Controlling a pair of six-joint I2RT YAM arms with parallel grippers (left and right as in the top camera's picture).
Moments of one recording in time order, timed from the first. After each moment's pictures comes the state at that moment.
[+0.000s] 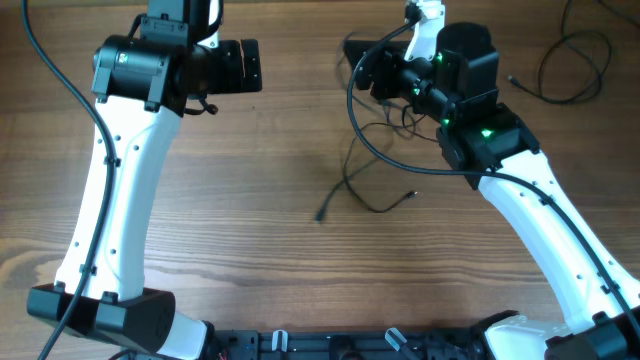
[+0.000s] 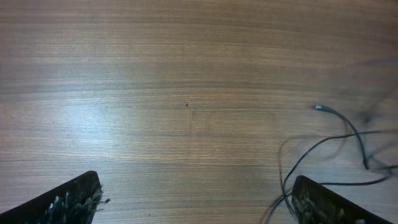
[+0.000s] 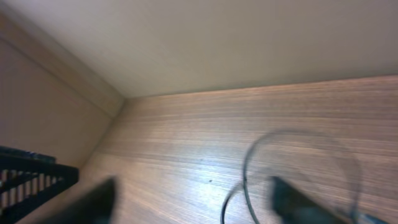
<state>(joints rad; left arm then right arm) -0.22 1.68 1.92 -1.21 -0.07 -0.22 0.38 1.47 1.29 -0.16 -0.26 0.49</state>
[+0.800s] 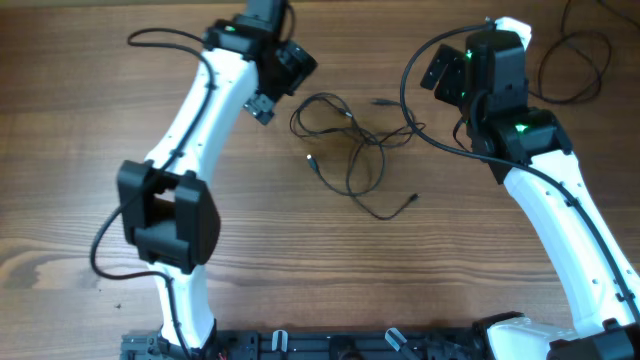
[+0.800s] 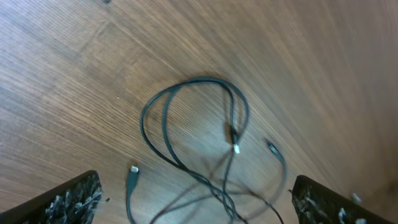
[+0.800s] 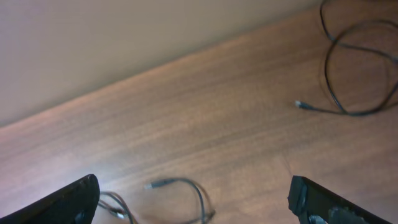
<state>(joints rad) -0.32 2.08 1.92 -1.06 0.09 -1.10 0.25 1.44 1.29 -0.52 0.32 0.49</state>
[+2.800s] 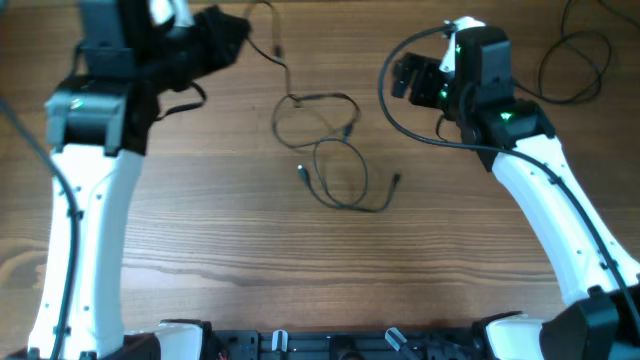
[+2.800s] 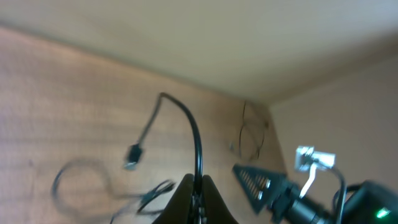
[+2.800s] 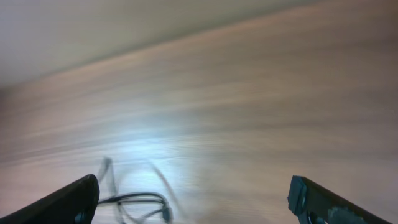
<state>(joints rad) -0.09 1.48 1.74 -0.76 0.48 -0.54 0.25 1.53 1.29 -0.41 -0.13 0.41</state>
